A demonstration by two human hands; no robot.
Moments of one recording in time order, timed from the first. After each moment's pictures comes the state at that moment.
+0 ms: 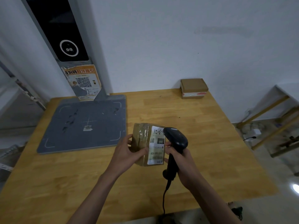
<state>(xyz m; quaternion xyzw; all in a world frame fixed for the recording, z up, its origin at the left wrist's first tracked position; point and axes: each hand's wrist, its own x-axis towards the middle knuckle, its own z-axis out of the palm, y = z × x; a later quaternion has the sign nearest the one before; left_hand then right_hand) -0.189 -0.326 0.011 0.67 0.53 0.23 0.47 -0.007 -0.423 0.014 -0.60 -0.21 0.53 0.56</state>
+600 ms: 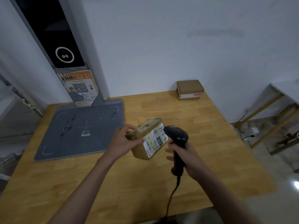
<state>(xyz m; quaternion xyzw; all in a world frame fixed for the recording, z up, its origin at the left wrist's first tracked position) -0.176 -0.276 0.025 0.72 0.51 0.18 0.43 0.028 -0.411 0.020 -0.66 -0.23 0.52 0.50</state>
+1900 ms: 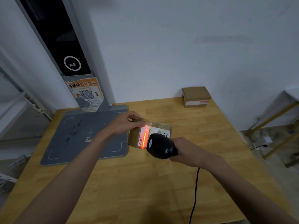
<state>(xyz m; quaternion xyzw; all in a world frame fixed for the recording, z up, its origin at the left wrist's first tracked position) -0.146 -0.188 0.072 0.78 0.43 0.14 0.44 0.066 -0.368 0.075 -0.61 -0.73 0.28 0.13</state>
